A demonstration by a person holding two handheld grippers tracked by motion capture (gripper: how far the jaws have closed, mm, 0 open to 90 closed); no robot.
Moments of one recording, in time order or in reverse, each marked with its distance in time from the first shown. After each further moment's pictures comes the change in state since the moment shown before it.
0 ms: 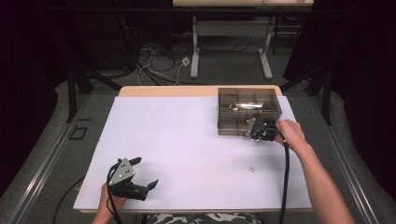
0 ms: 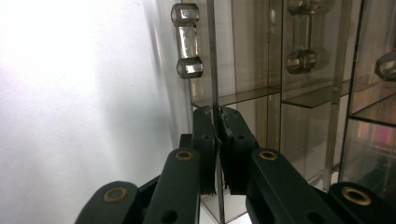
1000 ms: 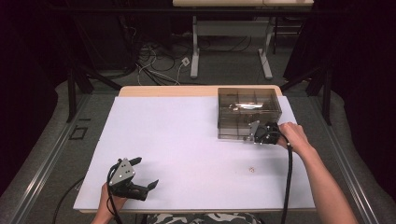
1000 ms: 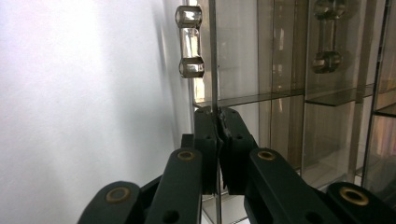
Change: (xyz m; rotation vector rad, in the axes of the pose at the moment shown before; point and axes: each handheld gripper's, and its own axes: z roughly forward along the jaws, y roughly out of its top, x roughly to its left) left arm 0.000 0.000 0.000 0.000 -0.001 0.005; right arm 0.009 -0.008 -0.008 -0.058 0.045 -0.017
